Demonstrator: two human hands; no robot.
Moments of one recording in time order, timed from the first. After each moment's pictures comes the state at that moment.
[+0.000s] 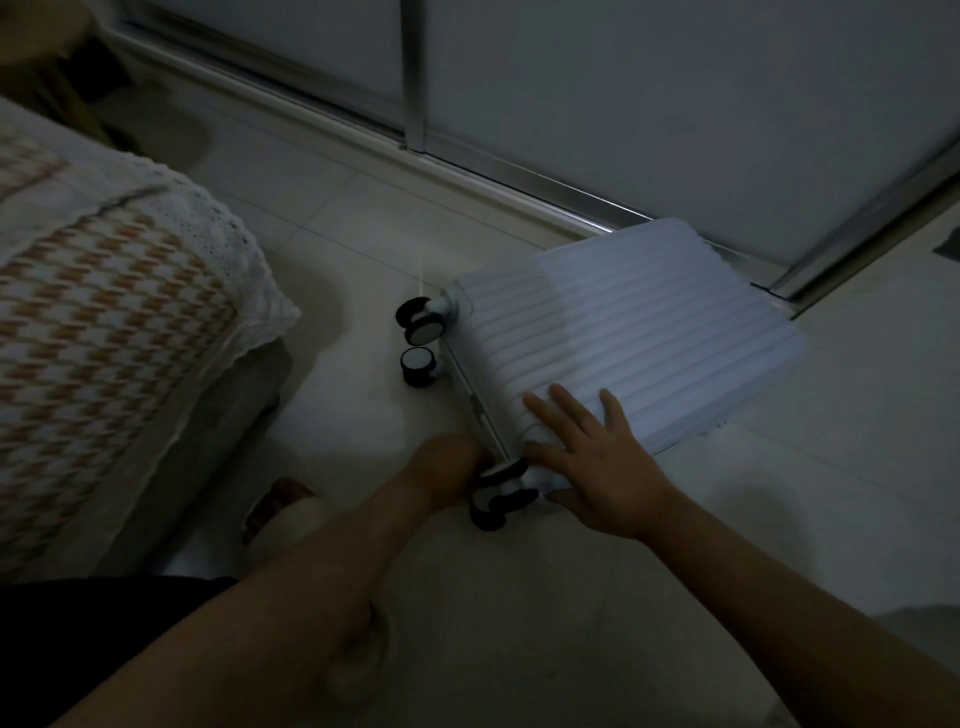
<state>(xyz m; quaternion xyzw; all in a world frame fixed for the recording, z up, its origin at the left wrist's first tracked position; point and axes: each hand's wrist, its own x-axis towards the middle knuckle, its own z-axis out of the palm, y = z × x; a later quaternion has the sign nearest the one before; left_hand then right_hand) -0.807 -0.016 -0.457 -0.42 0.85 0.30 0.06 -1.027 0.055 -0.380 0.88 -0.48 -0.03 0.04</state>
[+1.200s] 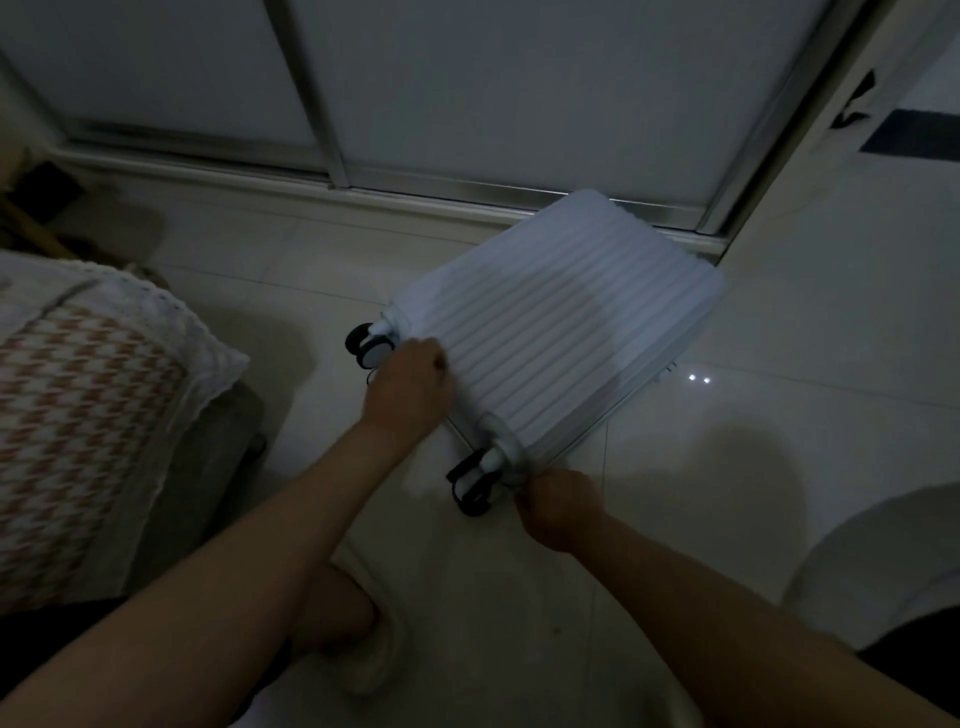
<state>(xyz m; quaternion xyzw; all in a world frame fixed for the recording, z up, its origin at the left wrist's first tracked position) -0.845 -0.028 -0.337 -0.51 0.82 0.21 -0.17 -1.010 0.123 -0.434 0.71 -0.67 -0.12 -0.18</state>
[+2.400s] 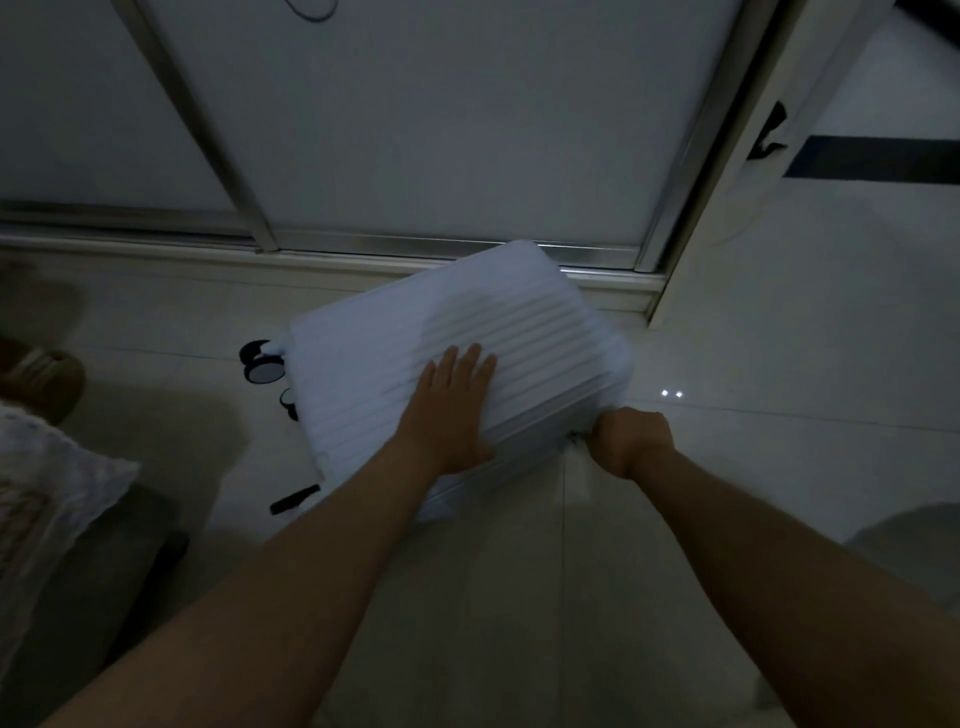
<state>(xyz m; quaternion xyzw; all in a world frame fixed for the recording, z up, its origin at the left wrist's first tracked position) -0.978 -0.066 -0.355 -0.34 0.94 0.04 0.05 -1.206 0.048 -0.401 0.52 -0.84 -0.09 -0.12</state>
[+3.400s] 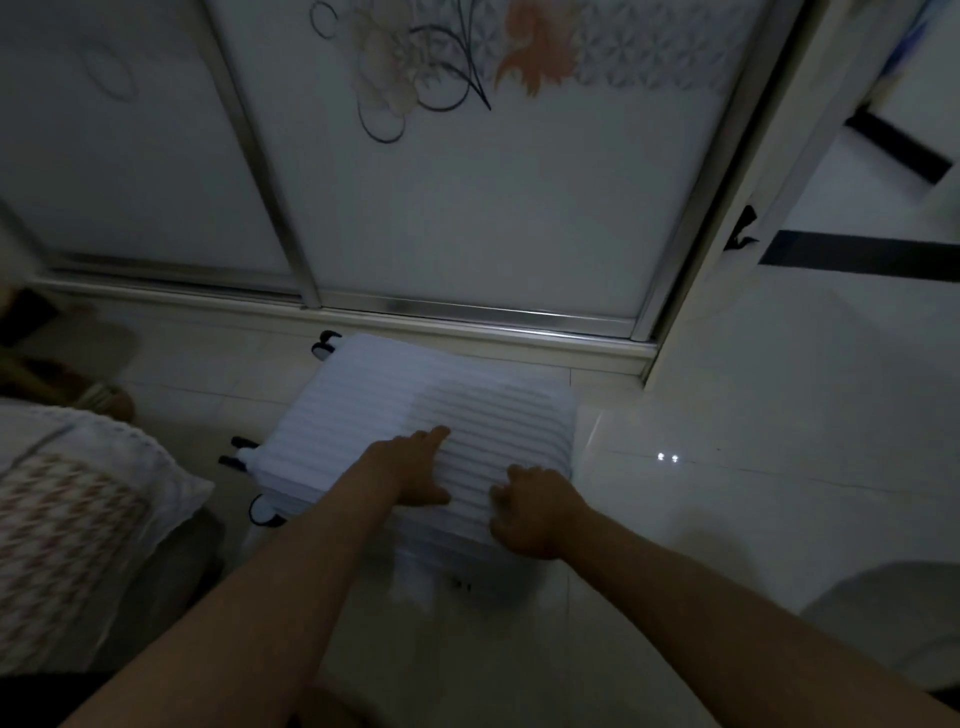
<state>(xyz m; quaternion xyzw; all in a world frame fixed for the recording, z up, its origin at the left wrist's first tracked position) -0.896 -0.078 -0.296 -0.40 0.87 0.18 0.21 -1.064 0.052 -0.313 0.69 -0.69 -0.13 -0.16</state>
